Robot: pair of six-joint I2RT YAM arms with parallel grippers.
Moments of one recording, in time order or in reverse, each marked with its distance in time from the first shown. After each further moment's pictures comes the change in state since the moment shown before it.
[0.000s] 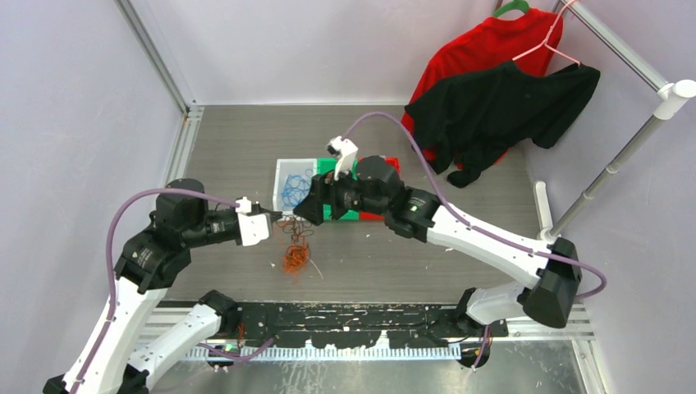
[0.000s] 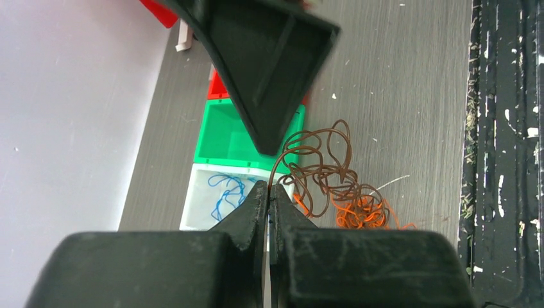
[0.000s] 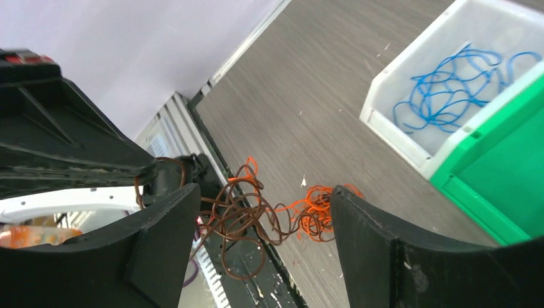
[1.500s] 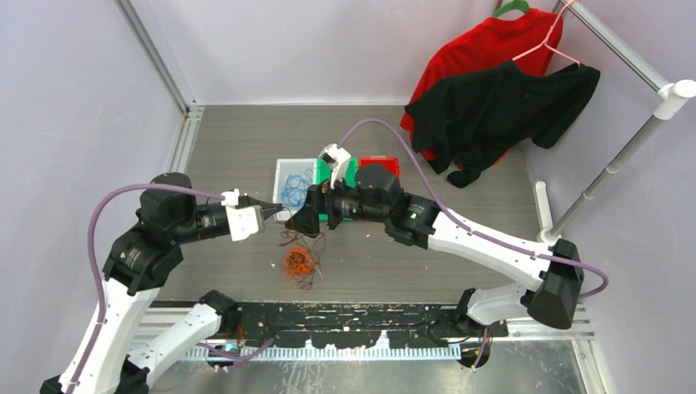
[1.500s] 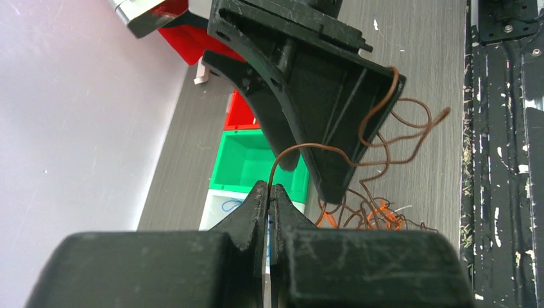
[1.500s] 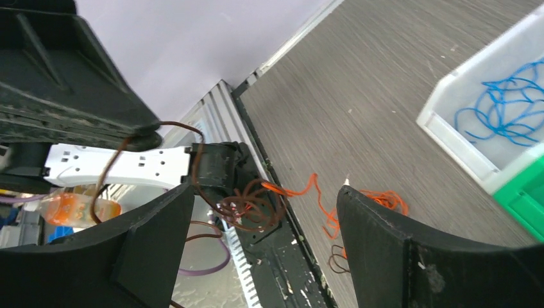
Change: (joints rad) left arm 0.000 0.028 0.106 0.024 0.051 -0.066; right arm 0.050 -0.016 -0.042 0.081 -0.087 0.026
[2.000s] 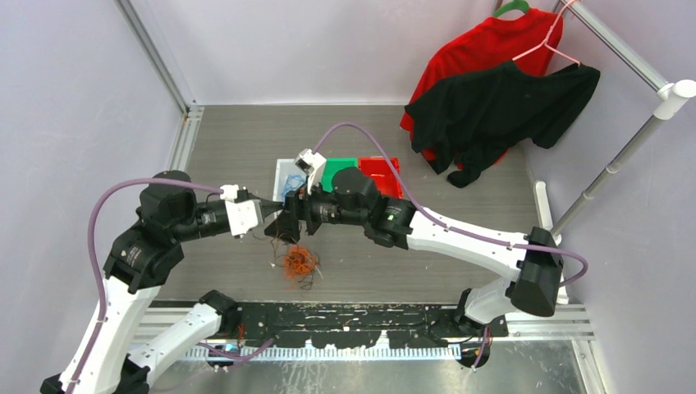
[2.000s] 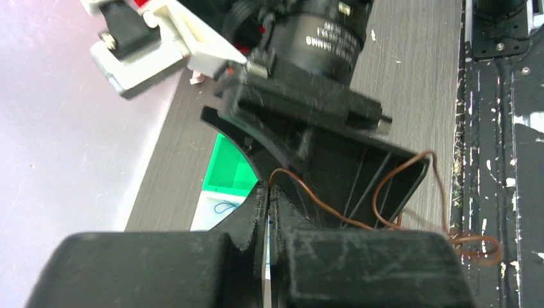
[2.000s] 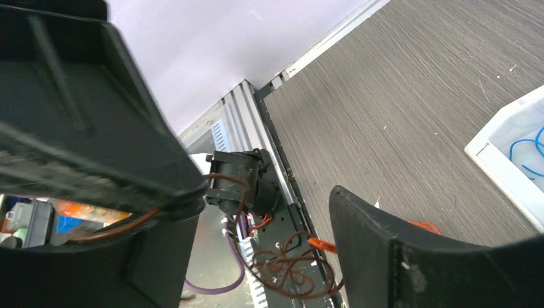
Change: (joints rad) left arm 0.000 0.008 0.002 0.022 0.000 -0.053; right arm 0.083 0.128 0.095 0.076 -0.011 0.000
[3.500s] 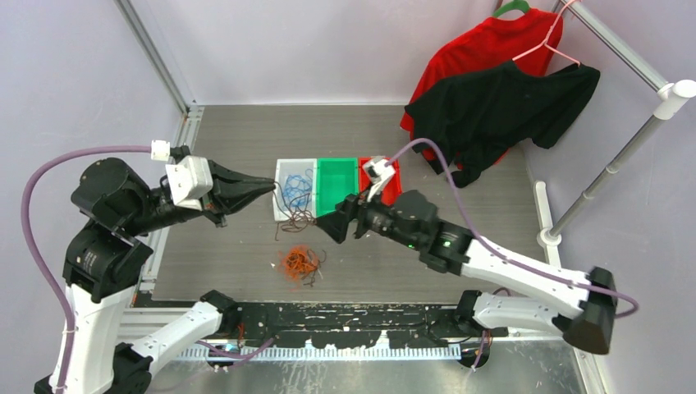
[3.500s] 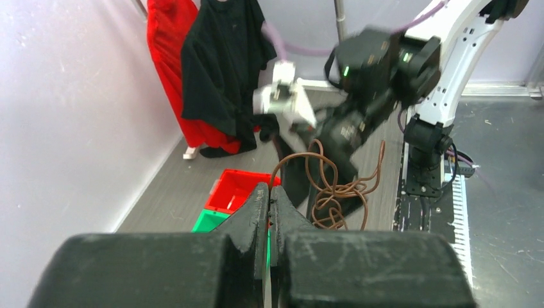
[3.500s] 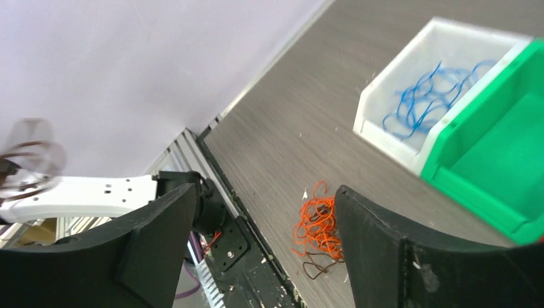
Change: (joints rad) left arm 0.001 0.100 0.359 0.103 0.067 -0.486; right arm -0.042 -0.330 -0.383 0.102 0.270 0.037
